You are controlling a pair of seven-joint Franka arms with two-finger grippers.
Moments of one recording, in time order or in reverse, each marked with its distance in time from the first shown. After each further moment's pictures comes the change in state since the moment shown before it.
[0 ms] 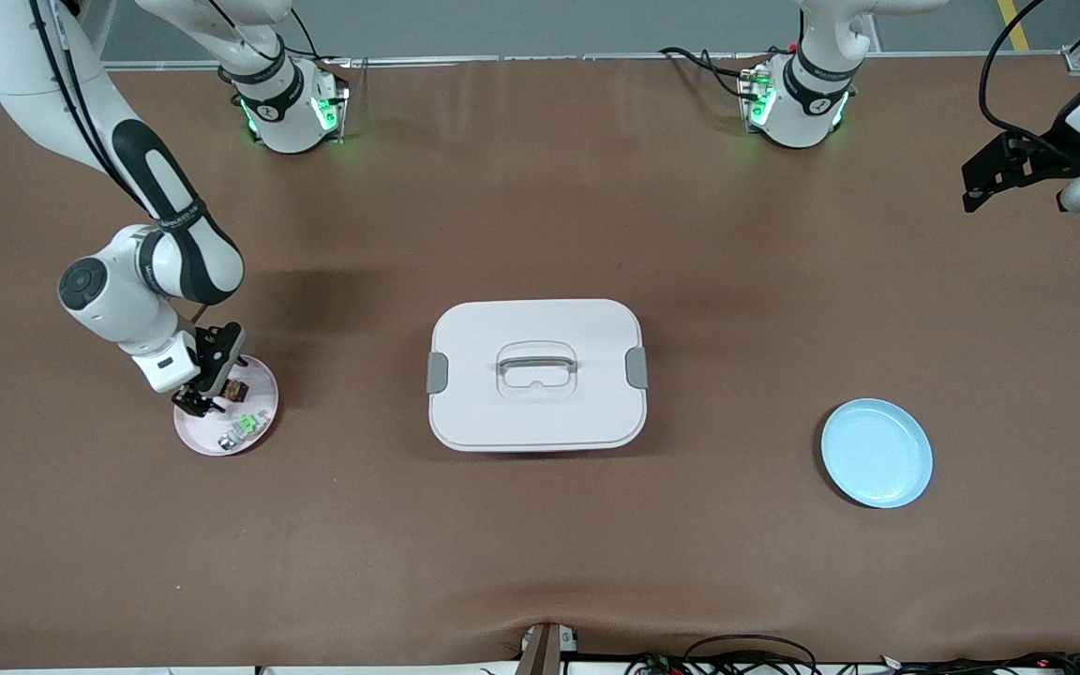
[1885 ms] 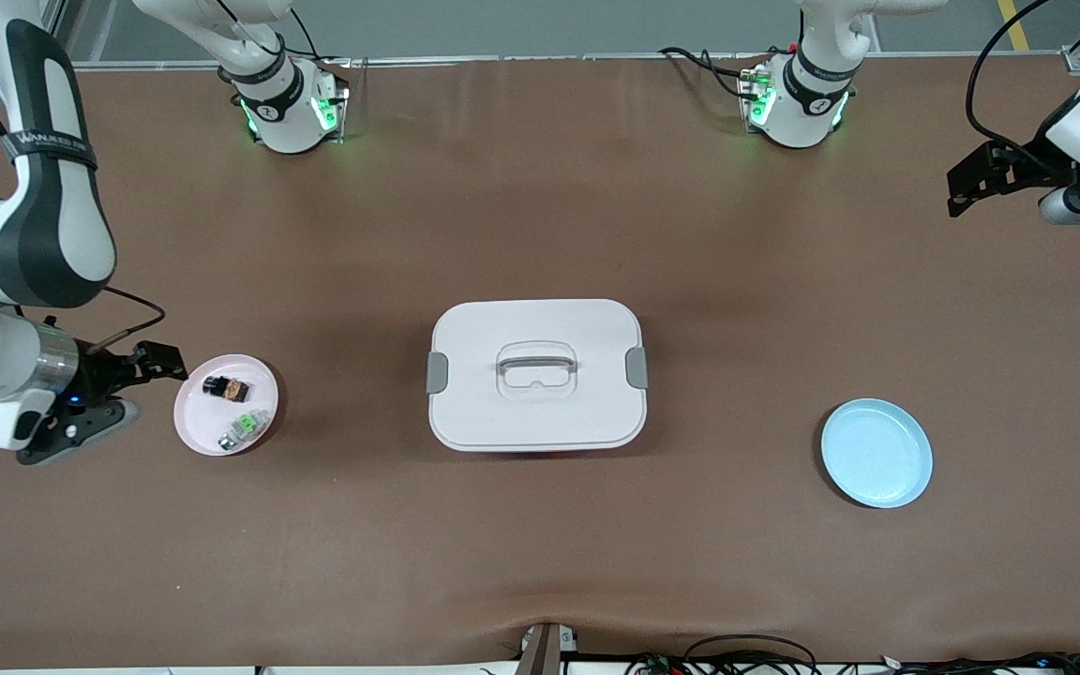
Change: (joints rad) left arm -0.002 0.016 -0.005 -0.011 -0.018 -0.009 0.000; right arm 0.064 -0.063 -0.008 0.725 -0.147 -0.977 1.161
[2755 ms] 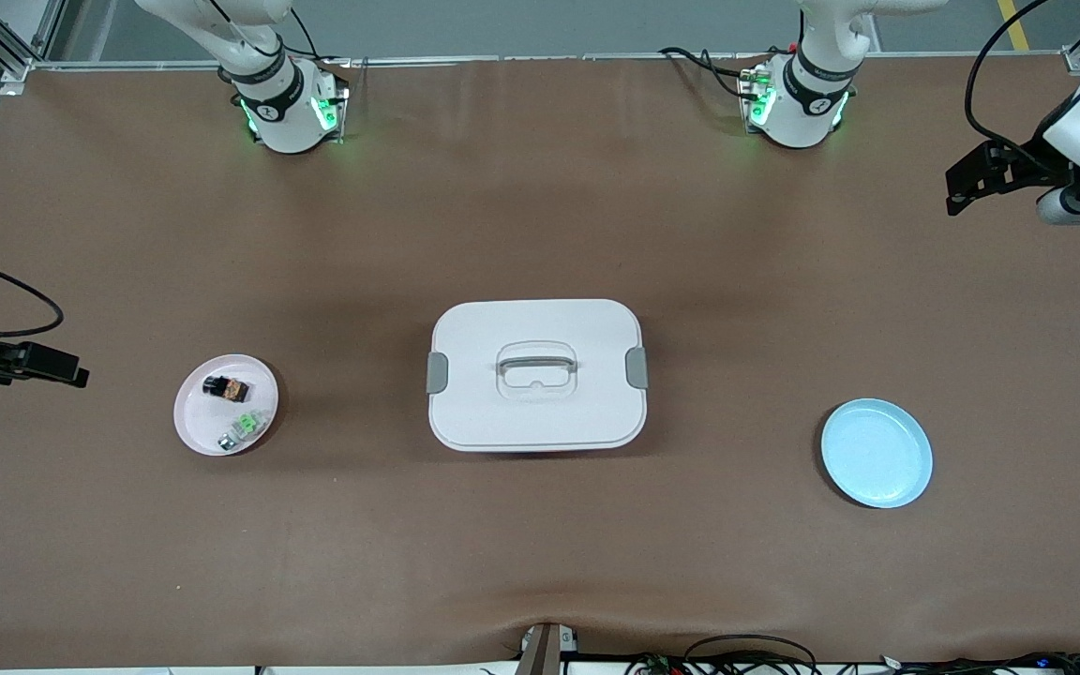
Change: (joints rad) left arm 0.000 0.000 0.000 -0.002 0.000 -0.004 0.000; right arm -0.060 -0.025 -0.009 0.216 -0.003 -0.150 0.380
